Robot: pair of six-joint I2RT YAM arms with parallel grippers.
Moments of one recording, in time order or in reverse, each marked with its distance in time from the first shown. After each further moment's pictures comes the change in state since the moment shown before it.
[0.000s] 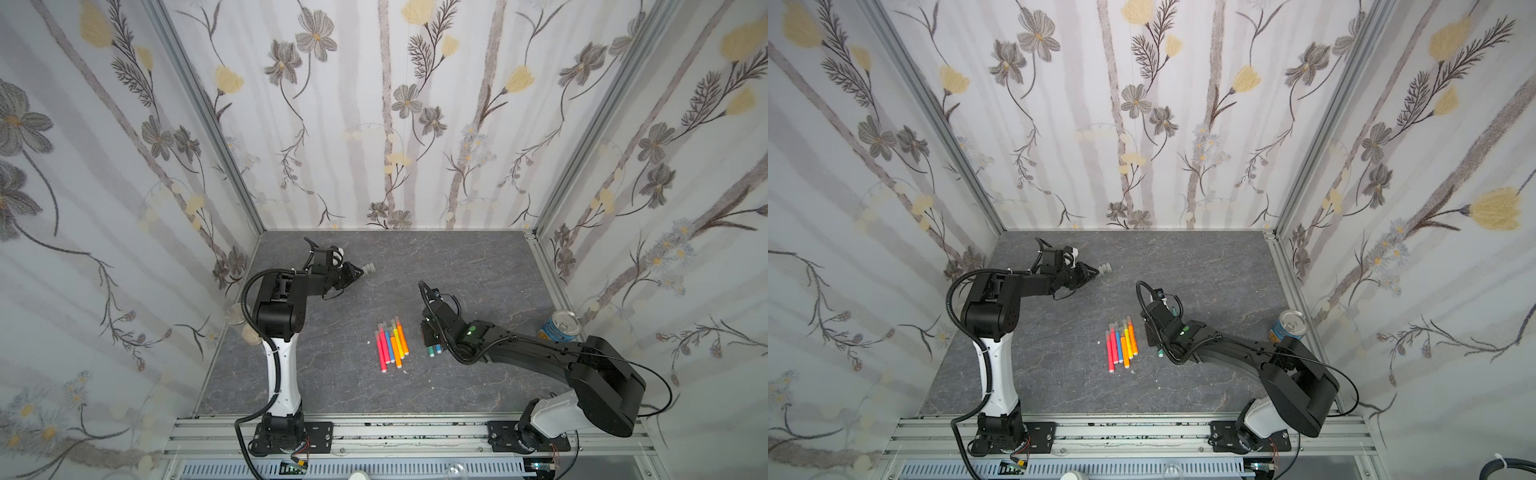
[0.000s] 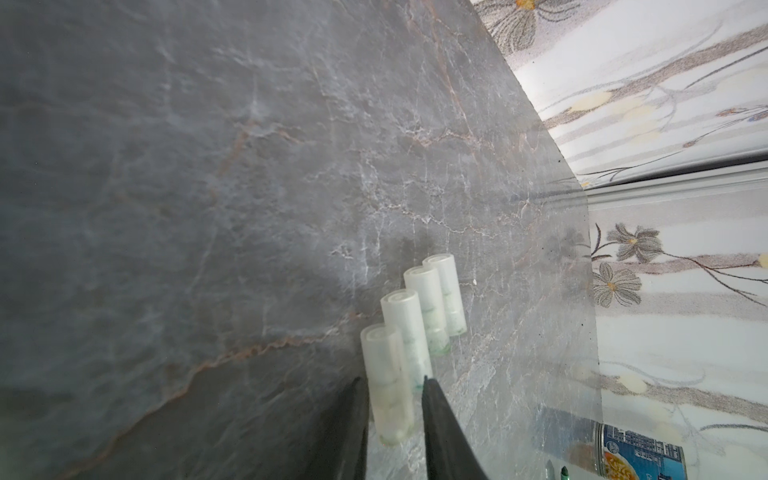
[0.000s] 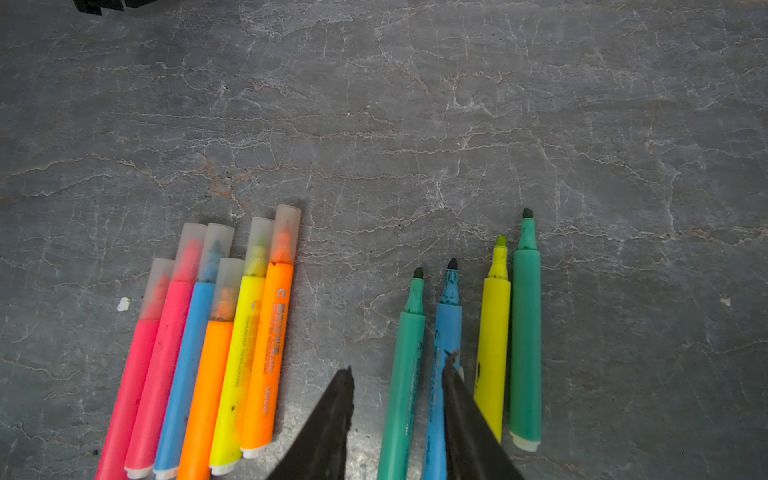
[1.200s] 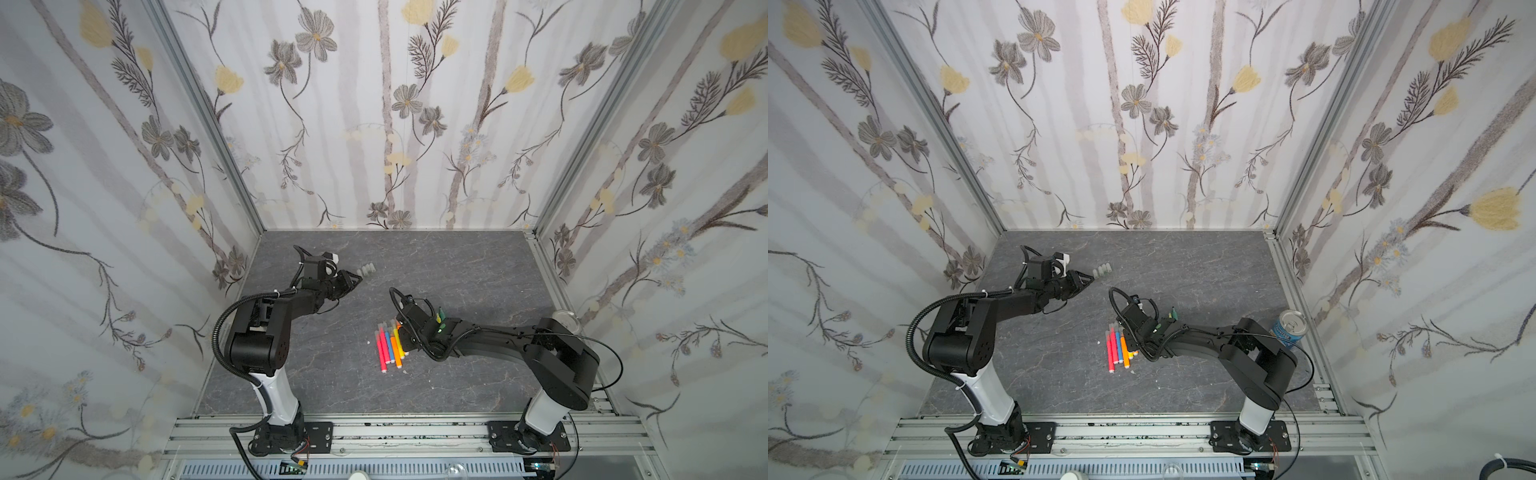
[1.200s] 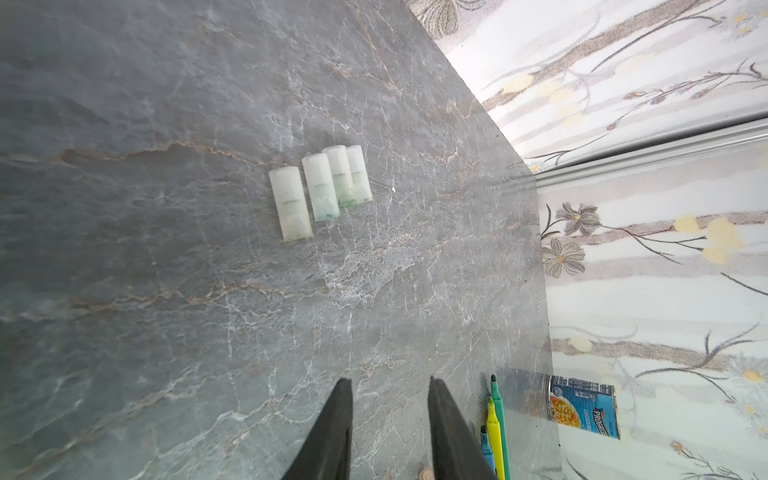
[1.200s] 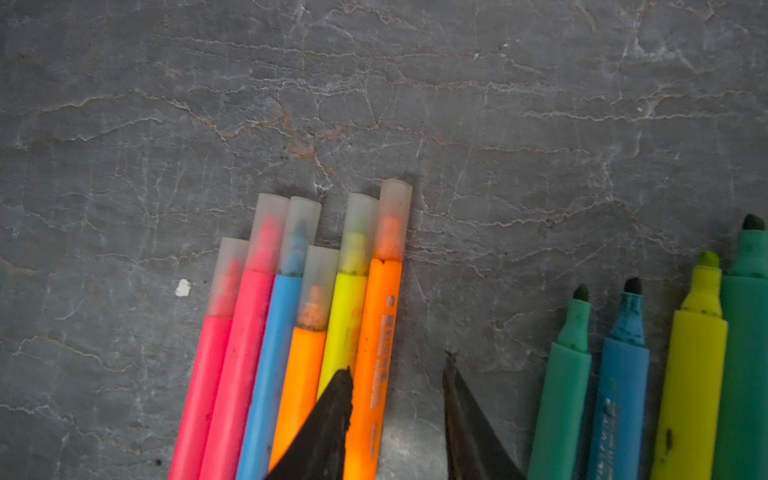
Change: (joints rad) left arm -0.017 -0.375 -0.359 0.062 0.011 -0.063; right arm 0.088 0.249 0.171 -0.004 -0.077 0.048
